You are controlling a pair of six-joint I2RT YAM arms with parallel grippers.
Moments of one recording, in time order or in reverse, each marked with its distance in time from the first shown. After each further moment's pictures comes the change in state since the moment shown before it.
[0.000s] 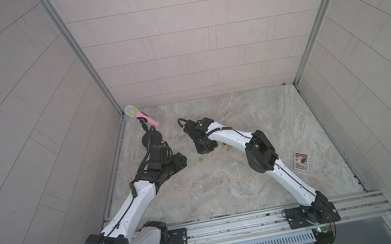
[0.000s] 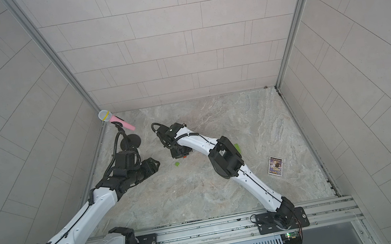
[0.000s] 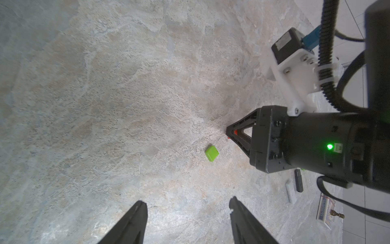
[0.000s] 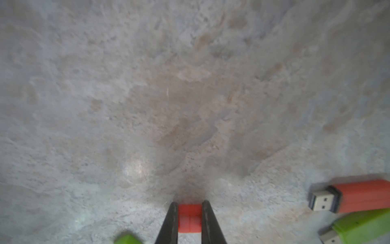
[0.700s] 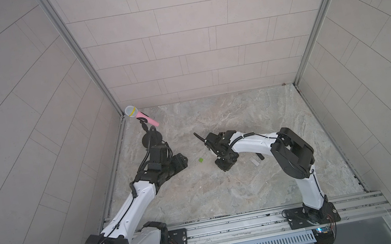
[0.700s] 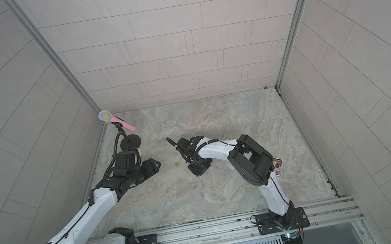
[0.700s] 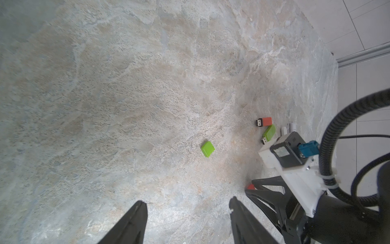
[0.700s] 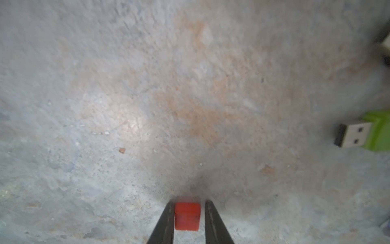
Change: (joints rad) left arm 0.000 0.000 0.000 -0.006 0.032 0.001; right arm 0.016 -0.513 -0.895 0.351 -0.086 -0.447
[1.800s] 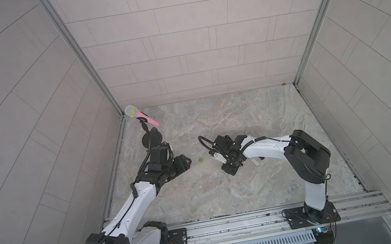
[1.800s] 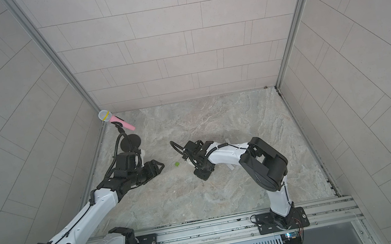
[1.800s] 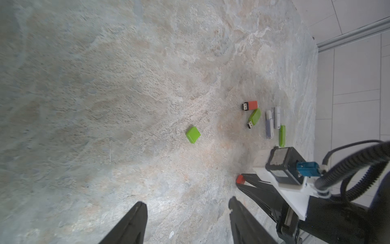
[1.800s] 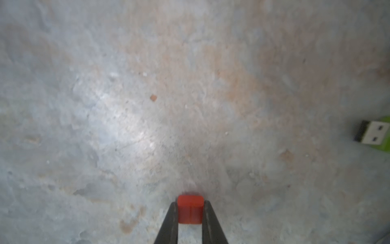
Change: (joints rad) left arm 0.000 0.002 -0.049 0.056 0.139 -0.010; right arm 0.000 -0.187 -0.247 0.187 -0.055 -0.270
